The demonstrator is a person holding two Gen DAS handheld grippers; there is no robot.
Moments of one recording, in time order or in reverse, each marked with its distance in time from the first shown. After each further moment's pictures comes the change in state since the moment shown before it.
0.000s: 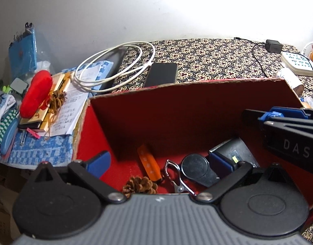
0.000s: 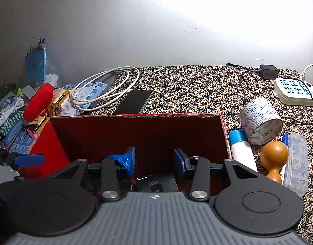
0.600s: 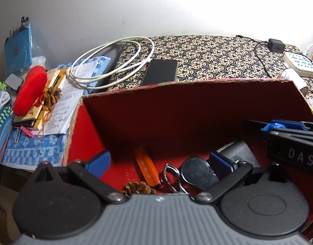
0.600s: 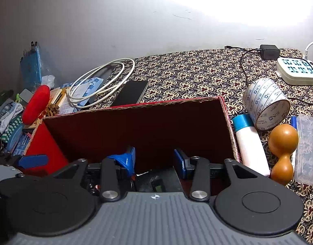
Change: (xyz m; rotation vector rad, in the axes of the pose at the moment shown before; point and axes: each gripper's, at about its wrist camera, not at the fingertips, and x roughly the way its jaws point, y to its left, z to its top) left arm 0.017 0.004 0.003 -0.012 0.017 -0.021; right arm 0.014 -0.005 -0.003 0.058 0.057 0.013
